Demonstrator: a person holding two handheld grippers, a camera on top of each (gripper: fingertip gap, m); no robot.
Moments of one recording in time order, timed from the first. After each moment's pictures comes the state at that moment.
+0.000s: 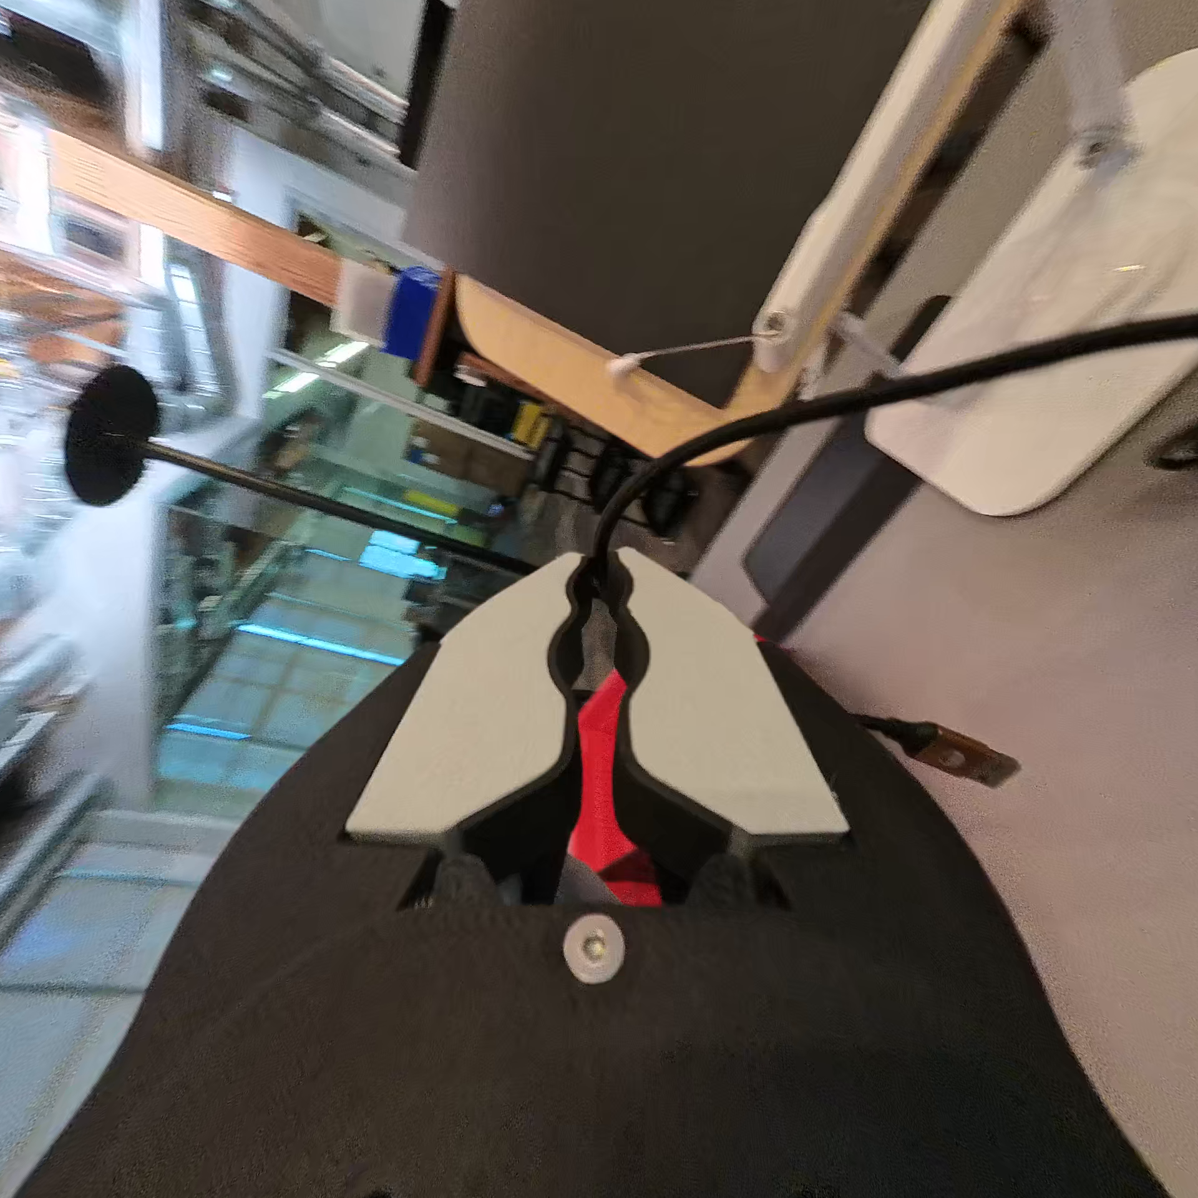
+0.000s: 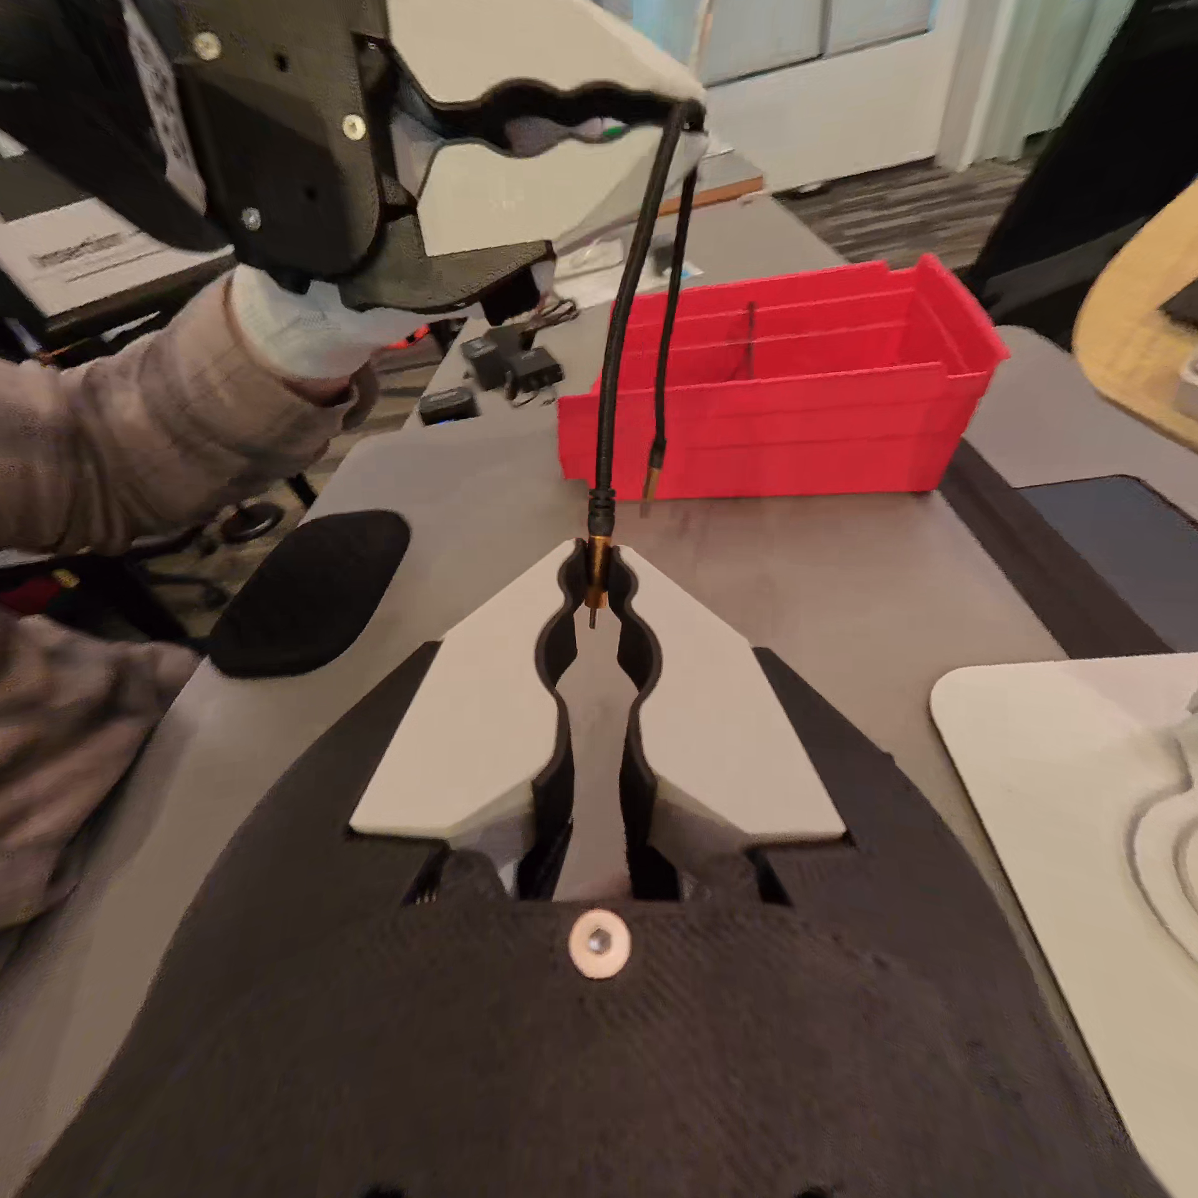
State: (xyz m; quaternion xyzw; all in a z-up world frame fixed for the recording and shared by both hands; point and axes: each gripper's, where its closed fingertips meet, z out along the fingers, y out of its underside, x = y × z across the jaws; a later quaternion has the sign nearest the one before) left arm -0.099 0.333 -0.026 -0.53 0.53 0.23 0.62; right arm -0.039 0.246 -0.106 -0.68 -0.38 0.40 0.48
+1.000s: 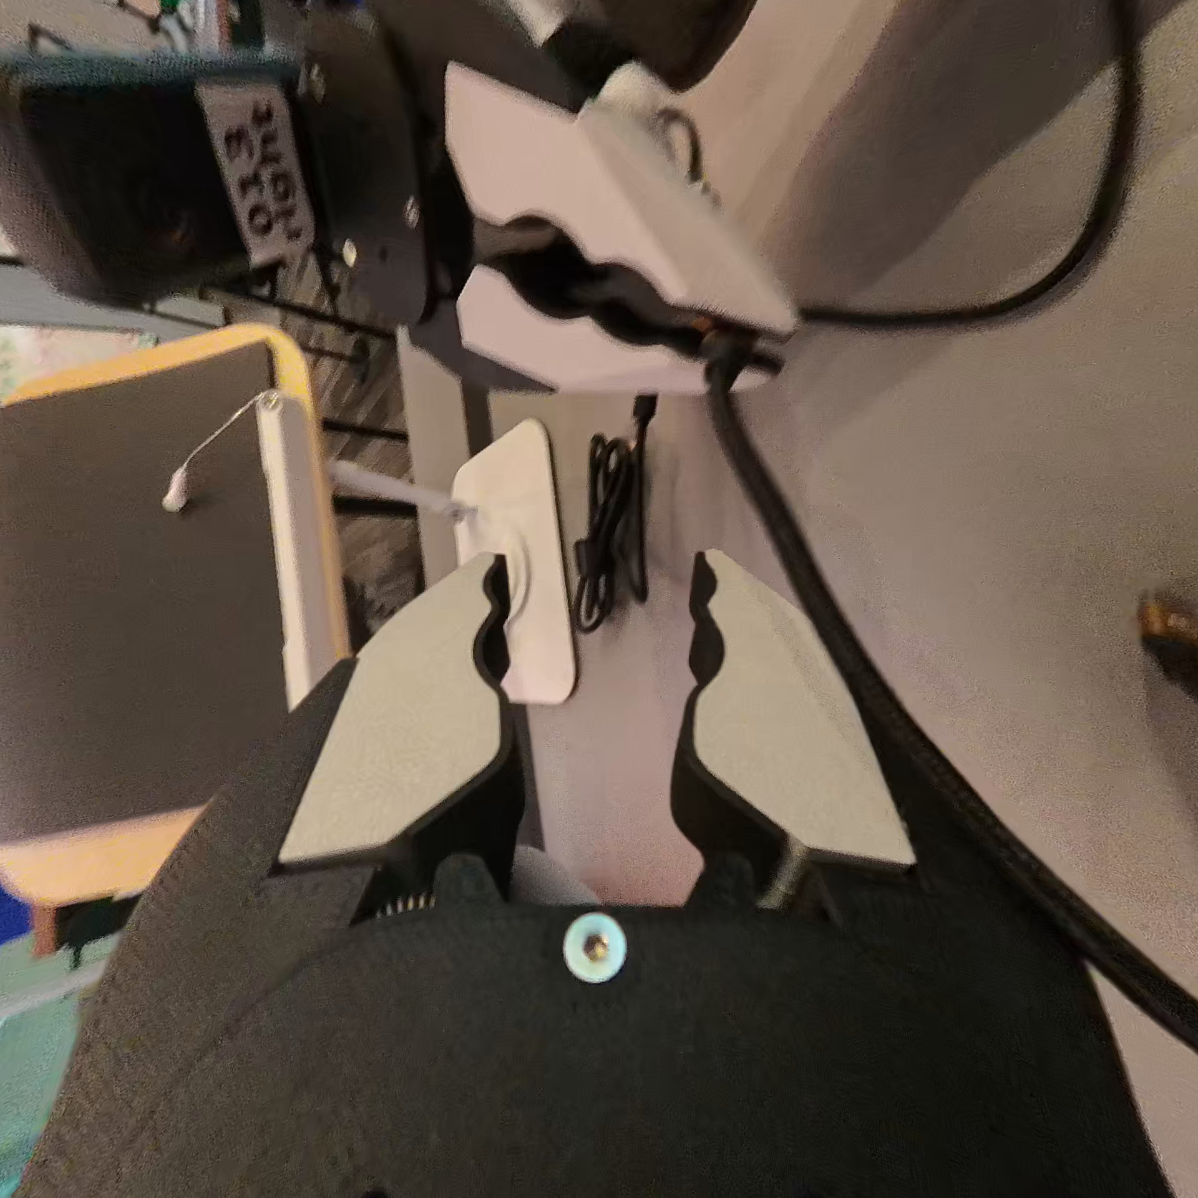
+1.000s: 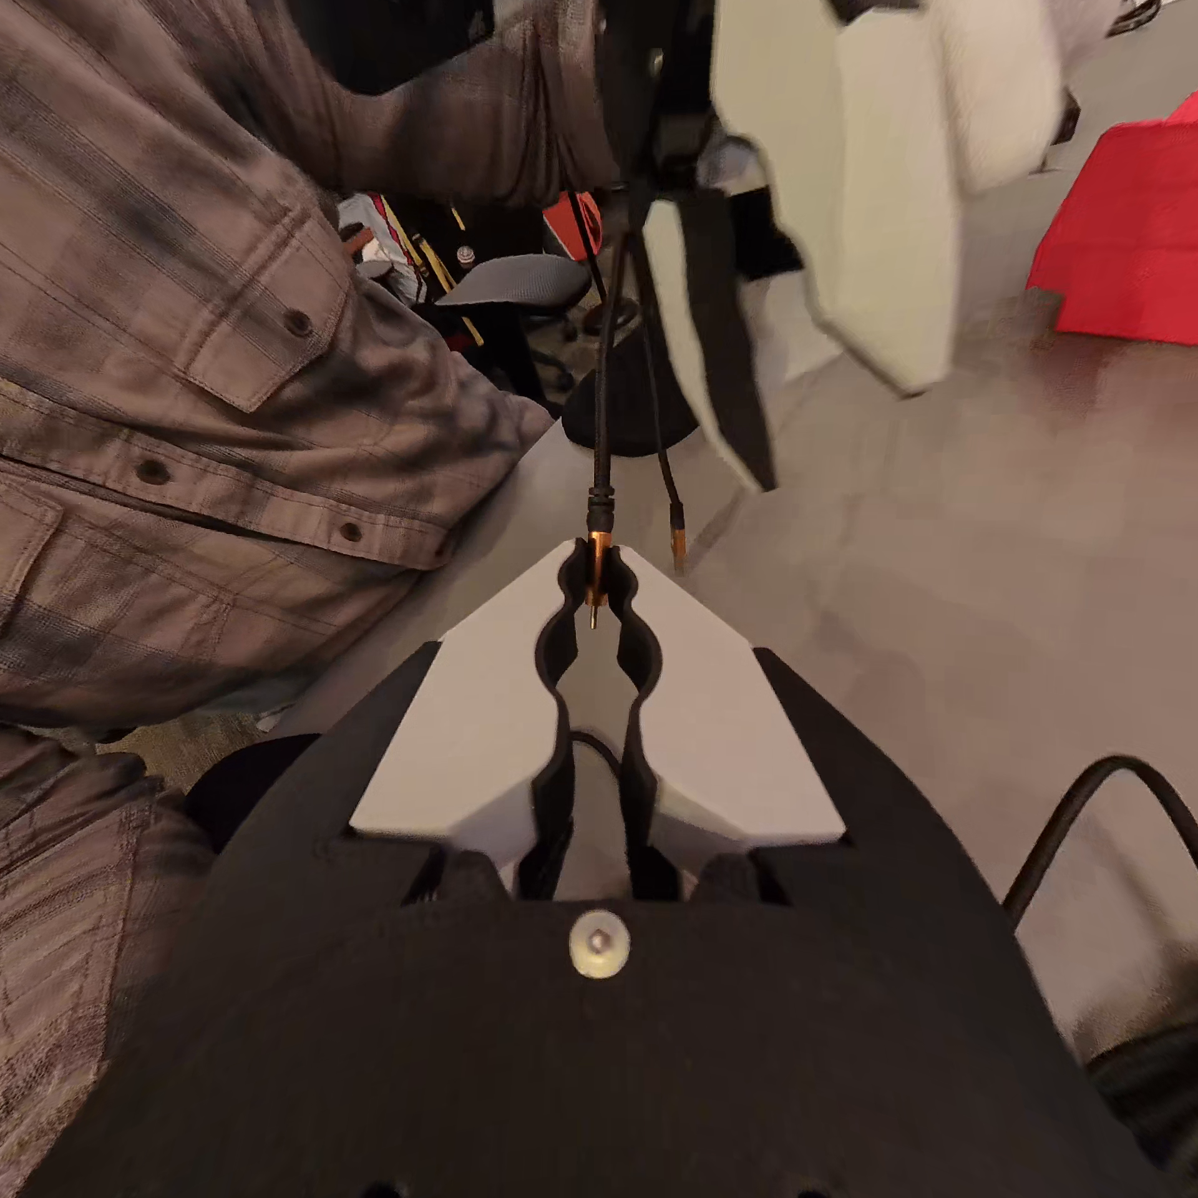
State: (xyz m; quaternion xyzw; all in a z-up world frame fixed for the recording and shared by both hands) left arm -0.033 0.187 -0.127 -0.30 0.84 -0.02 0.45; right arm -0.030 0.119 -0.140 -0.58 -0.57 0.53 0.24
